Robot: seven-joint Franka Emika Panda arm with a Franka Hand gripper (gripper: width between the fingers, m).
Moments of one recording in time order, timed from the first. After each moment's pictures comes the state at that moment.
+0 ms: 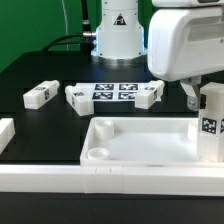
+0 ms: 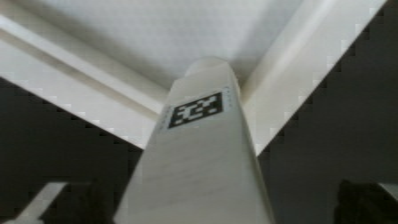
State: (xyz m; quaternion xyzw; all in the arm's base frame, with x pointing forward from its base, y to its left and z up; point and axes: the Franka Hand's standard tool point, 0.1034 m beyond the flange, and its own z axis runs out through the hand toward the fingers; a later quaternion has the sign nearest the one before) arm 0.658 0.099 0.111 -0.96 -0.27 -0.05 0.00
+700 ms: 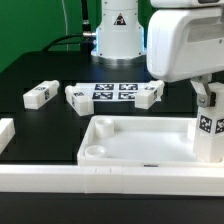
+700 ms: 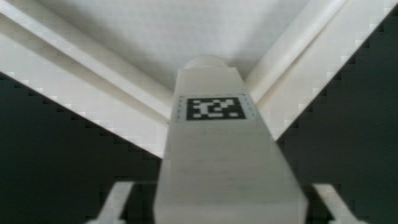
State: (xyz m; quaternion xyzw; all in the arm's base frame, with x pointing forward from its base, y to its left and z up) arm 0.658 0.098 0.110 -0.97 -0.24 -0.05 0.01
